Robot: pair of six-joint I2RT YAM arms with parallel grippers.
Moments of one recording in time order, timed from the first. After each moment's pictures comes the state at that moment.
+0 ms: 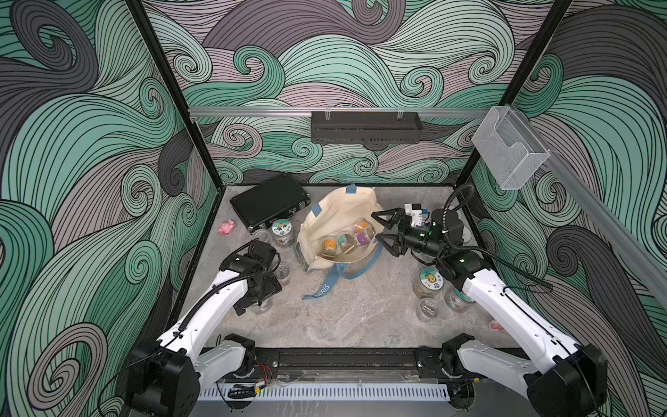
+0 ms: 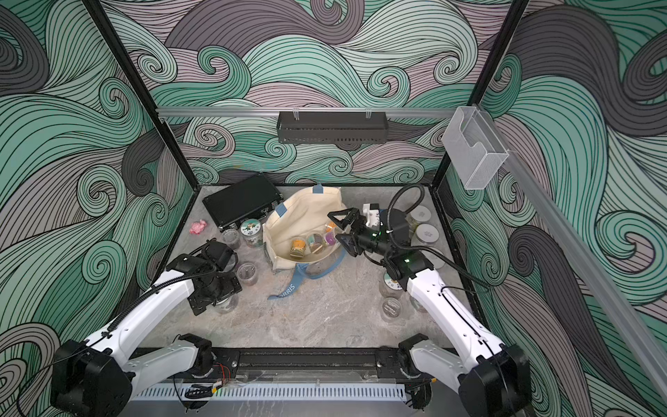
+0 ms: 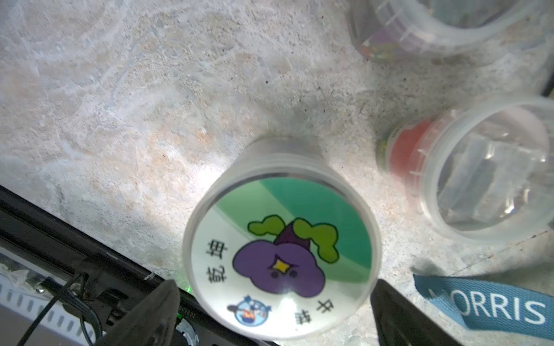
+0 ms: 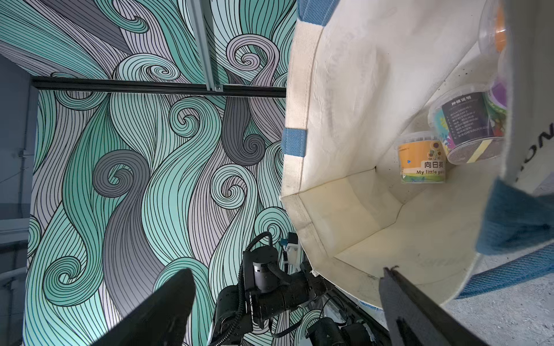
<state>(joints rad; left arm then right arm) -0.29 1.09 0.79 -1.18 -0.16 -0.89 0.41 1.09 0.89 -0.07 -0.55 1.32</state>
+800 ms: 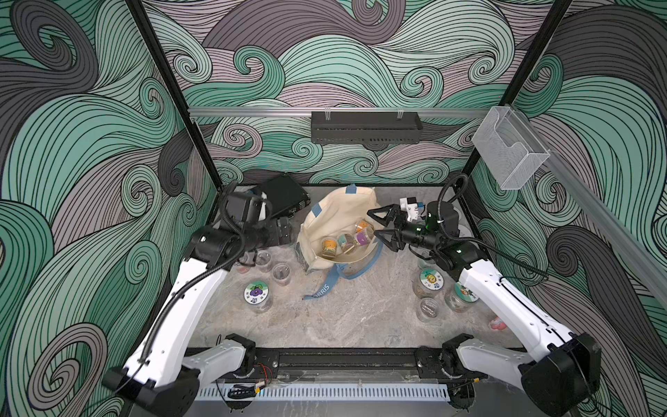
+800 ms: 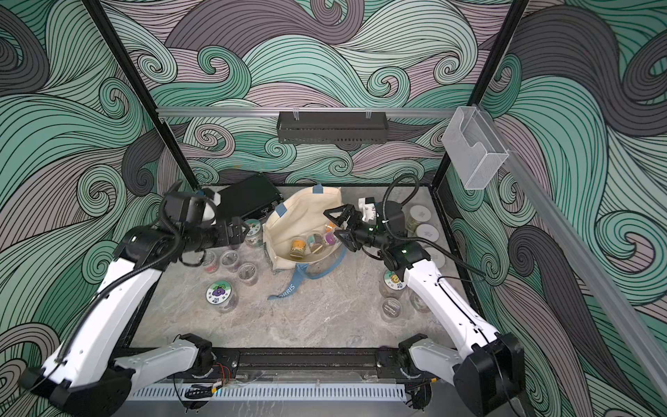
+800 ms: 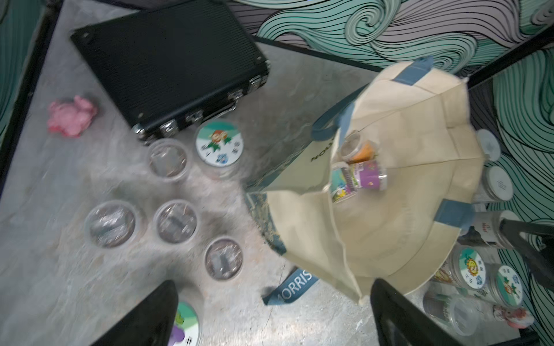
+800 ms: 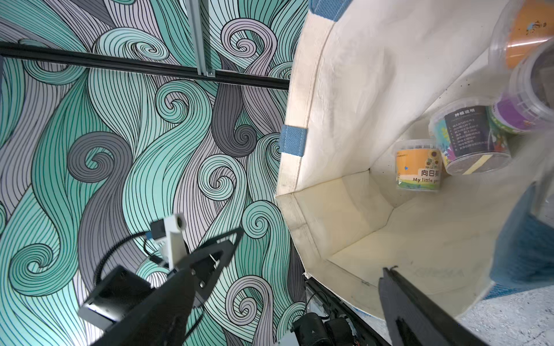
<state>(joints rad) -0.34 1.23 1.51 -1.08 0.01 -0.37 0.41 1.16 0.99 -0.16 -0.59 1.19</state>
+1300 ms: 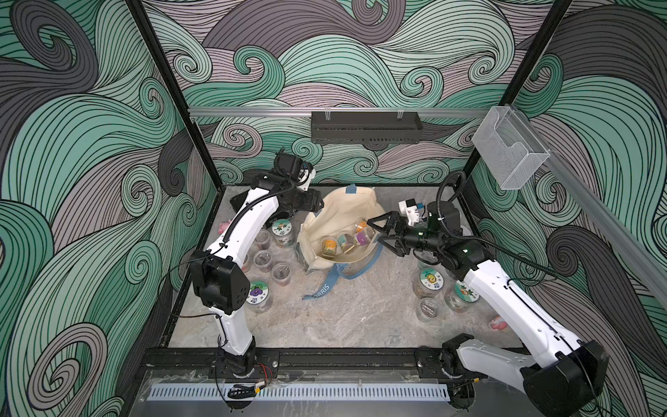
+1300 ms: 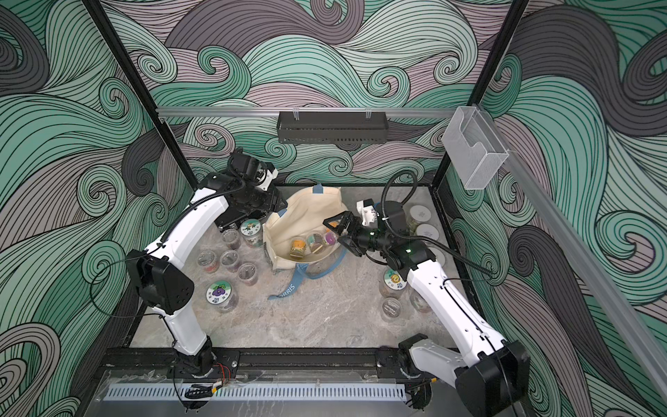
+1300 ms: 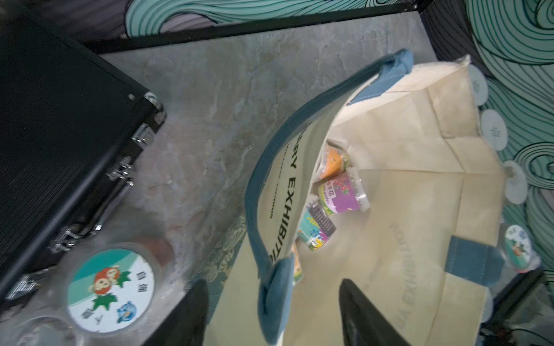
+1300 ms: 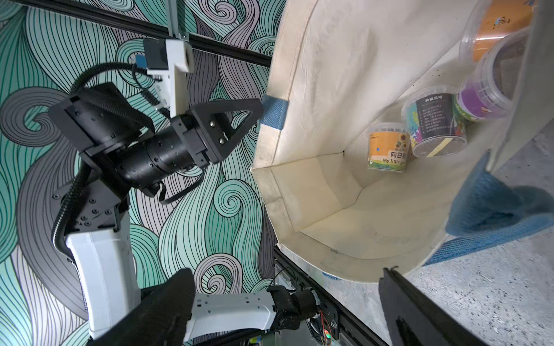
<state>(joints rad) -0.34 1.83 1.89 -1.01 0.28 -0.11 0.41 1.14 1.05 -0.39 -0.62 1.00</state>
